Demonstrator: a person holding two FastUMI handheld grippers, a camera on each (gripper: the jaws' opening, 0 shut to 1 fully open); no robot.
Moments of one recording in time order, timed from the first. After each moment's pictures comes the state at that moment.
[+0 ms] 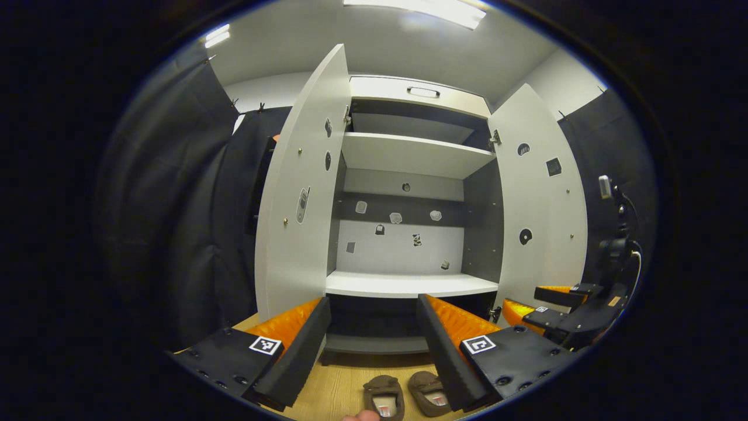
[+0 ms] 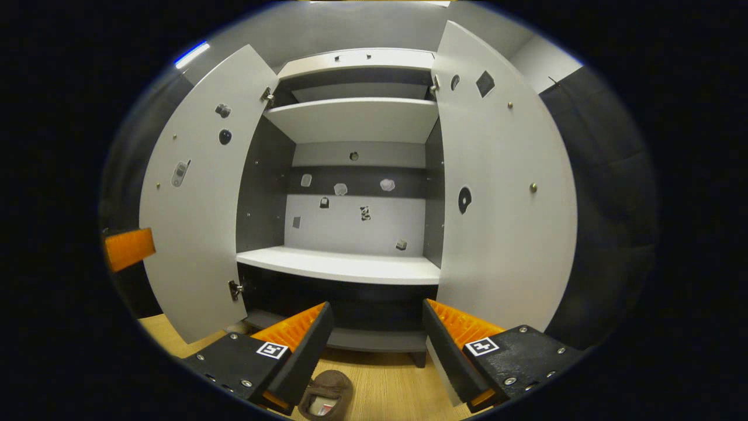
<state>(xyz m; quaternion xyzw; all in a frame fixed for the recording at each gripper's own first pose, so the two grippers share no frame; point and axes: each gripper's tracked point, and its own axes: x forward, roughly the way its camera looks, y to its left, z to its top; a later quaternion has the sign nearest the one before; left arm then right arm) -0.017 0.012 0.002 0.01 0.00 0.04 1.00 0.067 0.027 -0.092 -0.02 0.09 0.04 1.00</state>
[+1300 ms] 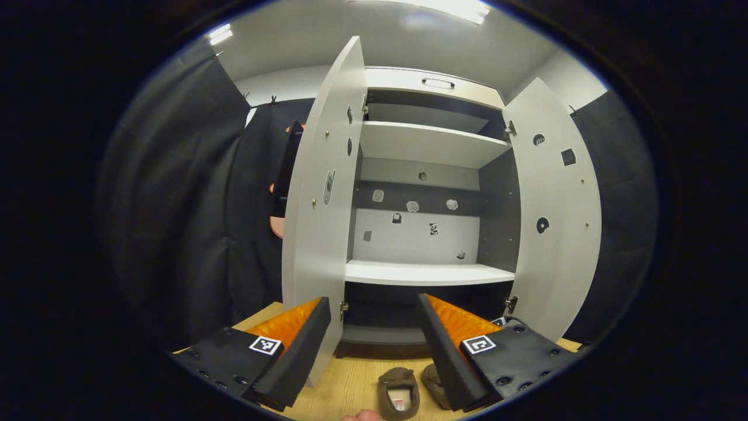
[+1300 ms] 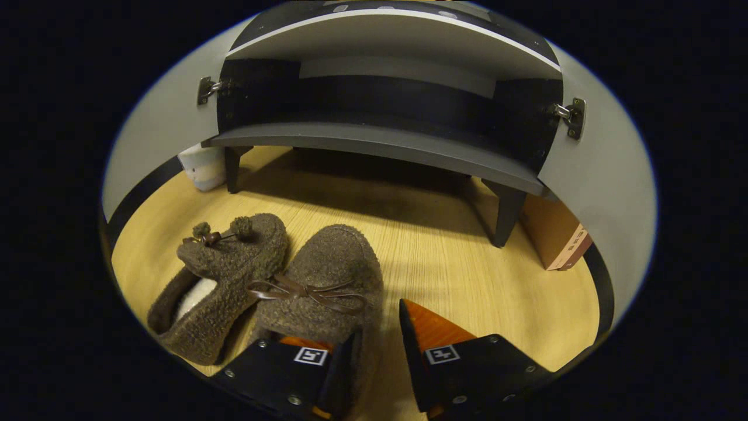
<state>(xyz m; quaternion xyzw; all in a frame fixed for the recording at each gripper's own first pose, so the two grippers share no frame) -0.024 0.042 -0.017 0.01 0.02 0.07 1.00 0.051 0.071 -0.413 -0.07 0.44 0.09 0.89</state>
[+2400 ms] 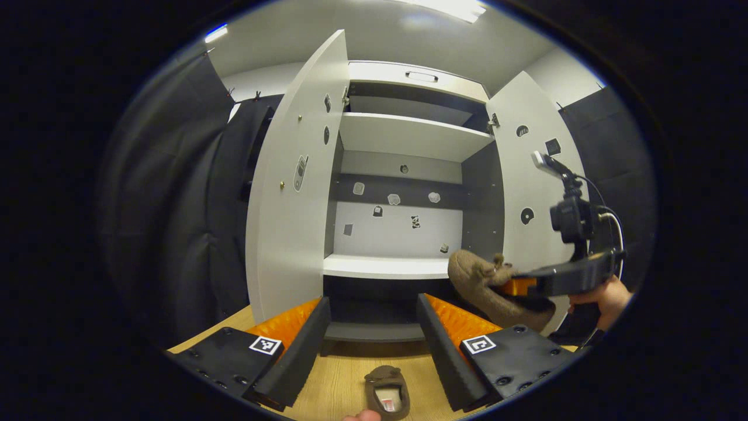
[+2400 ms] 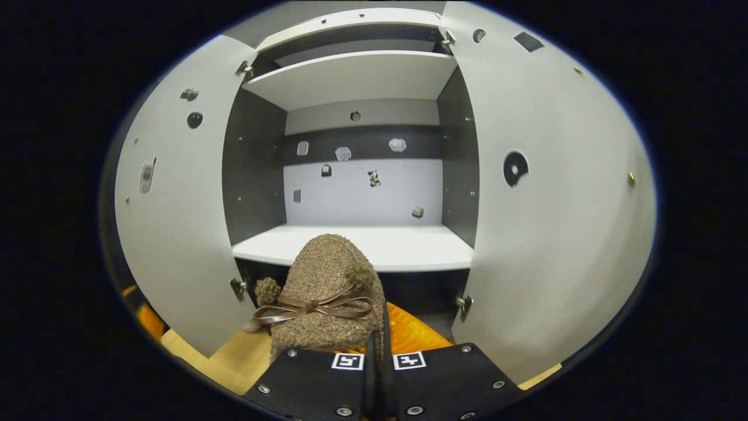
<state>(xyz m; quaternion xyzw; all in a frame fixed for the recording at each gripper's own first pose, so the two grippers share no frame) -0.010 0.009 -0.038 0.01 0.03 0.02 1.00 0.154 0.061 -0.078 0.01 0.17 0.05 0.98</state>
